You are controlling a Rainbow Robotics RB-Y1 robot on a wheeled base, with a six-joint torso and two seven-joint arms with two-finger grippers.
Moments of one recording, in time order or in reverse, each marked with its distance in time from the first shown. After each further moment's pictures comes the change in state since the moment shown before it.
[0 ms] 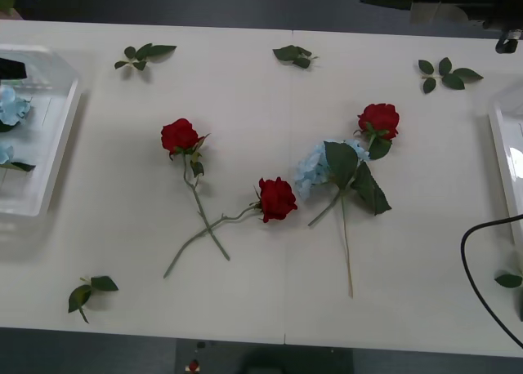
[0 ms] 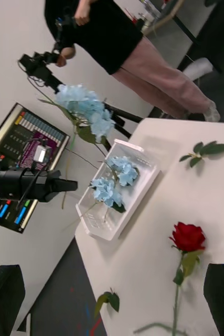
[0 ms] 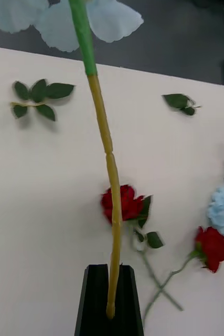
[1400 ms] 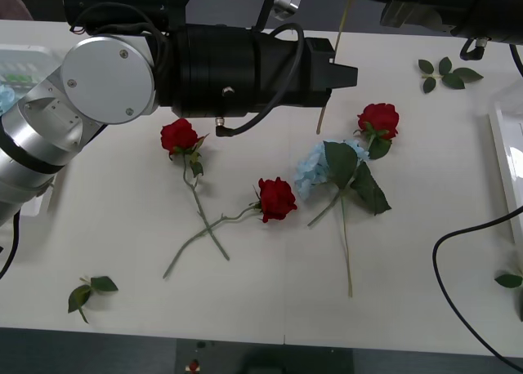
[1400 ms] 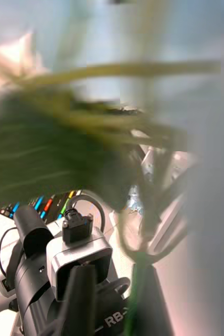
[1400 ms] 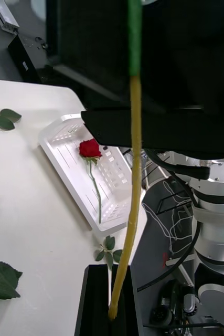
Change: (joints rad) right arm -0.003 0.096 0.011 0.055 -0.100 -0.040 0.082; left arm -0.619 -0.651 -0.726 -0.071 -0.119 -0.310 0.156
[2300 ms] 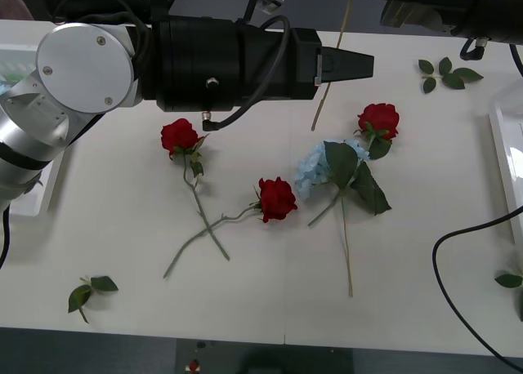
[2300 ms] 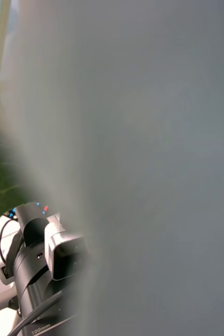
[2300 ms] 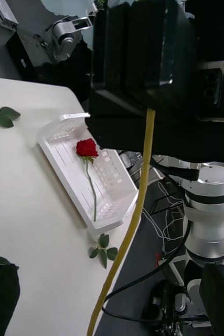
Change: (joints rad) right arm 0.000 0.000 0.000 0.000 0.000 0.000 0.000; left arm 0.008 0.021 0.037 -0.008 0.063 0.027 -0.004
